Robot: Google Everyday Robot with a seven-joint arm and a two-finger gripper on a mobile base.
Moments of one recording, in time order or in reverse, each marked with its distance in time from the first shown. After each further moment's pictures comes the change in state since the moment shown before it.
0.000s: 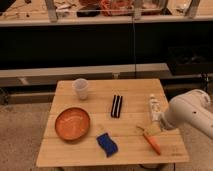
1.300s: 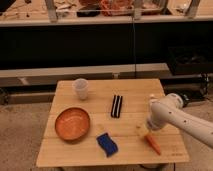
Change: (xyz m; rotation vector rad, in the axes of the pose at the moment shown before) arm 0.017 -0.005 0.106 -0.008 -0.102 -0.020
